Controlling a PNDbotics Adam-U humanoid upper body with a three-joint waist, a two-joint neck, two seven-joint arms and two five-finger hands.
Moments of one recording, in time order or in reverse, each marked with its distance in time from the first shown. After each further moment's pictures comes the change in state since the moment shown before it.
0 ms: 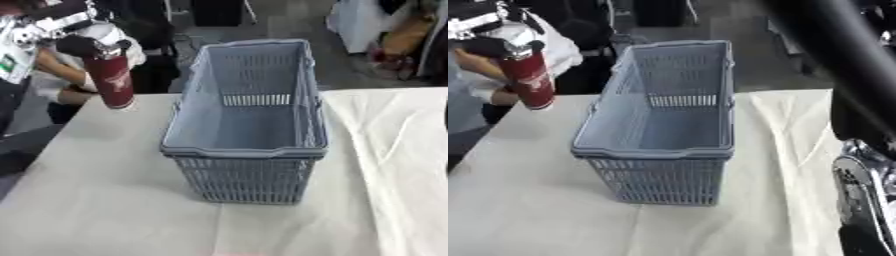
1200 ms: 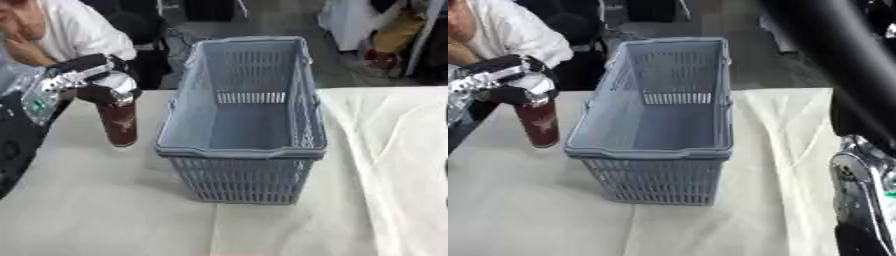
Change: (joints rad) left arm 0.130 -0.059 0.000 0.064 -0.092 -0.031 0.047; right arm -0.034 0.026 -0.003 0.000 -0.008 -0.008 -0.007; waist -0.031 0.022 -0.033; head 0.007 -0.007
